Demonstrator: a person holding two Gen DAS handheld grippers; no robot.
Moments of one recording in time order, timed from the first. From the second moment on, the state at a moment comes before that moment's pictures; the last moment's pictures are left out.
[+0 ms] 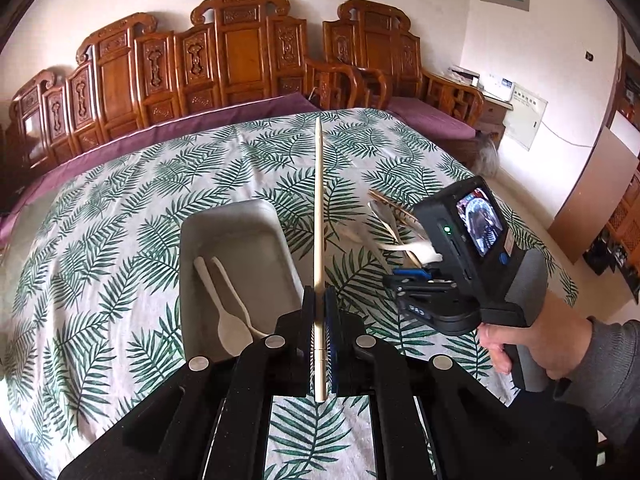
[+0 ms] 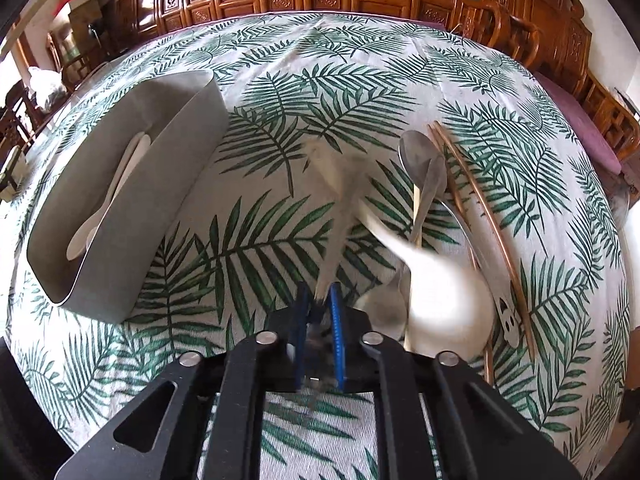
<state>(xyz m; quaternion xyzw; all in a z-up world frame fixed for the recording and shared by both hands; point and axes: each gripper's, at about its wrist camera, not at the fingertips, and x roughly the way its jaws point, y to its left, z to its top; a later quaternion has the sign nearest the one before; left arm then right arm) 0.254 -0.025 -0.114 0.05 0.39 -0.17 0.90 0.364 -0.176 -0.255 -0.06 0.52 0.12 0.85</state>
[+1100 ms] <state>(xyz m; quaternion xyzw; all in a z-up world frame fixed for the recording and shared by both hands) 0.292 0.035 -0.154 0.03 0.43 -0.09 0.90 0.340 -0.143 -0.158 -0.05 0.44 0.20 0.87</state>
